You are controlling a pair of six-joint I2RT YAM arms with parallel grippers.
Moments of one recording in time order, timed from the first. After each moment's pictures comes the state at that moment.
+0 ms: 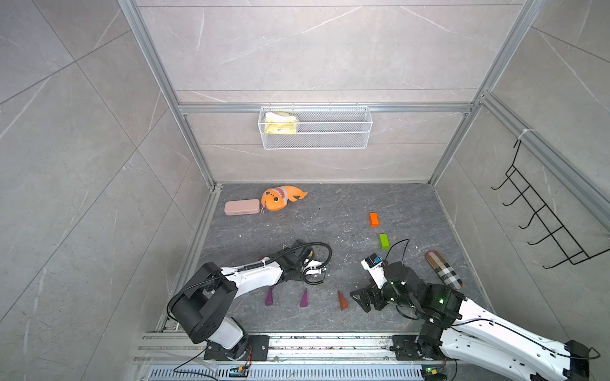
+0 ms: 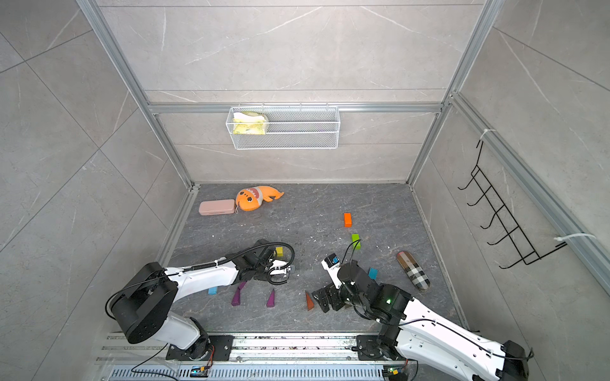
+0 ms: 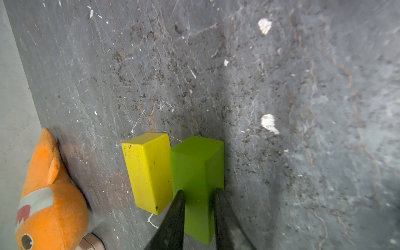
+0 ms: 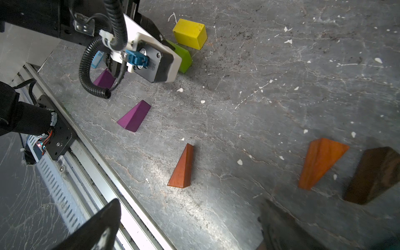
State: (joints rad) left arm -0.77 1.53 0.74 -0.21 -0.15 1.04; right arm 0.91 0.76 0.58 -0.59 -0.03 0.37
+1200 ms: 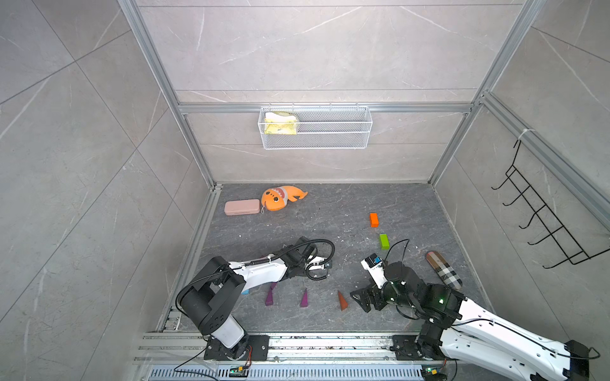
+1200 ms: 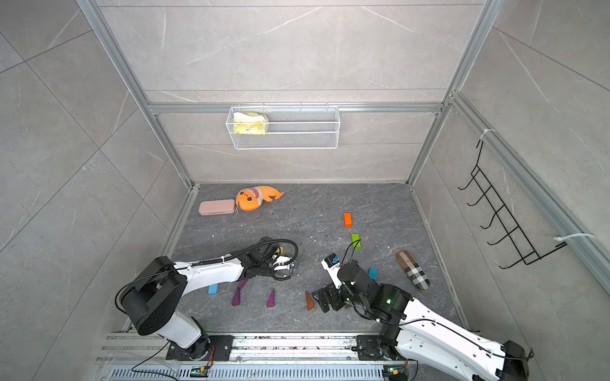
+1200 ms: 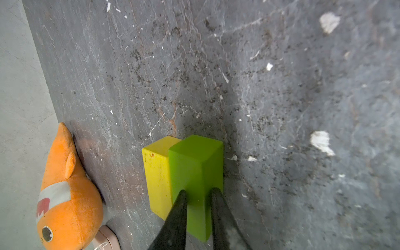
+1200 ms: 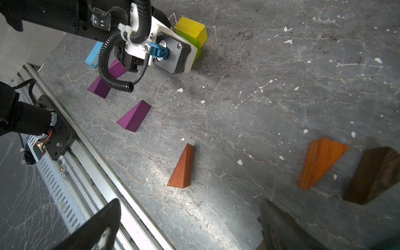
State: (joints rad) left arm -0.76 1.59 0.79 -0.17 -0.20 1.02; right arm 0.91 0.76 0.58 -0.59 -0.03 0.37
